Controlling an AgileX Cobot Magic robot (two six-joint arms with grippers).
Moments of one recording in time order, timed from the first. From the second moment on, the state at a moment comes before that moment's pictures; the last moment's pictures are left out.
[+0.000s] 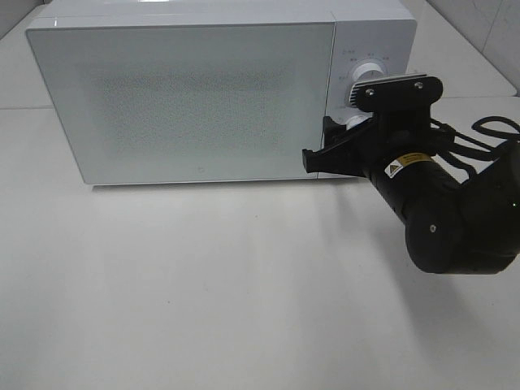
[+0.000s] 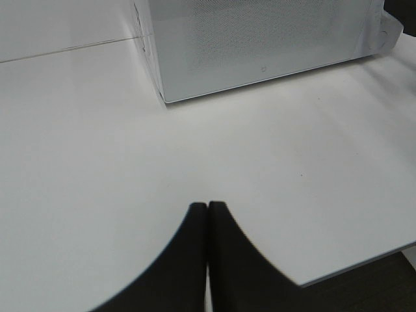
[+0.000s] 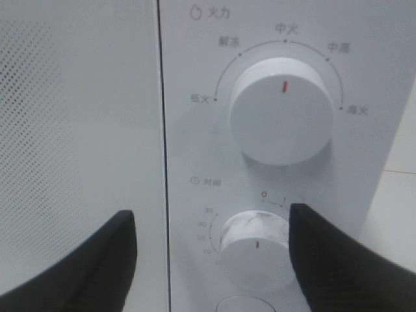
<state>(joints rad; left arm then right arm) -0.24 0.00 -0.51 -0.10 1.06 0.12 0.58 1.93 -0.61 0.47 -1.16 -0.29</state>
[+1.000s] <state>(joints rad) -0.24 0.00 -0.51 -0.10 1.06 0.12 0.58 1.99 -0.64 0.53 -1.17 -0.34</state>
